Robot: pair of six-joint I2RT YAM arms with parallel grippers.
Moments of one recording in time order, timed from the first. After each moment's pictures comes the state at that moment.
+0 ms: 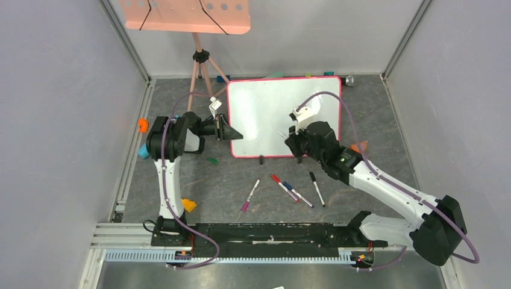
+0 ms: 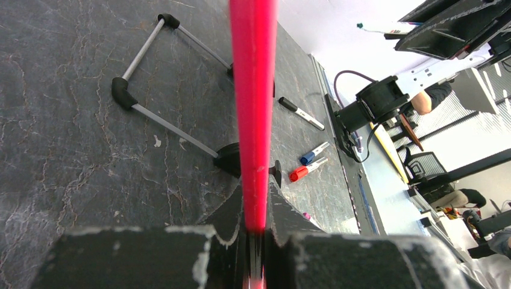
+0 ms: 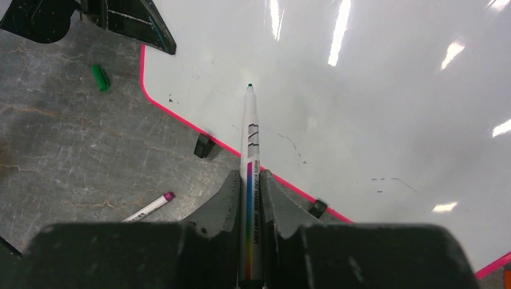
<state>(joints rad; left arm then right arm) -0.08 2.31 1.01 1.51 1.44 -0.97 0.71 1.13 0.82 -0.15 0.11 0.14</state>
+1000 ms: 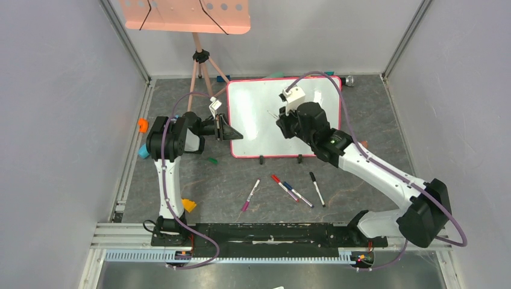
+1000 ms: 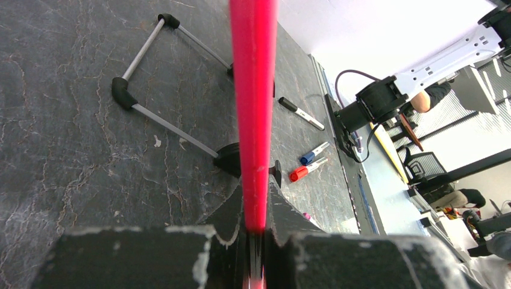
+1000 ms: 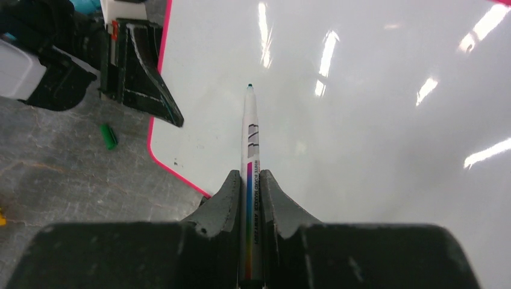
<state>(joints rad) -0.08 2.31 1.01 1.51 1.44 -0.97 0.71 1.30 1.05 -0.15 0.15 0.08</state>
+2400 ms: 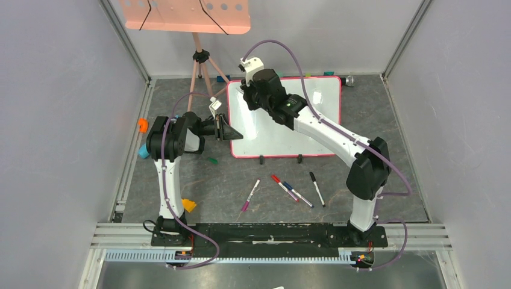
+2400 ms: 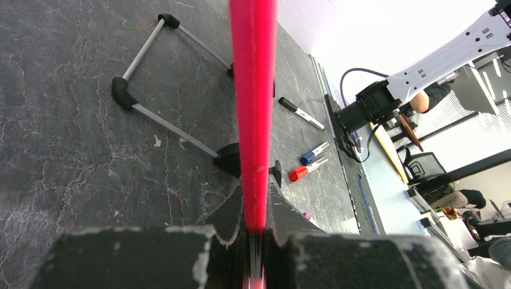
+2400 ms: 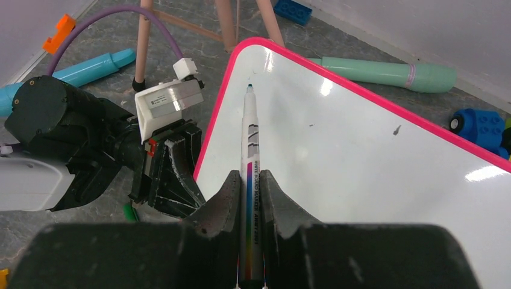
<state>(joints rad) -0.08 2.31 1.01 1.51 1.44 -0.97 0.76 1.85 1.74 -0.28 0.18 0.08</state>
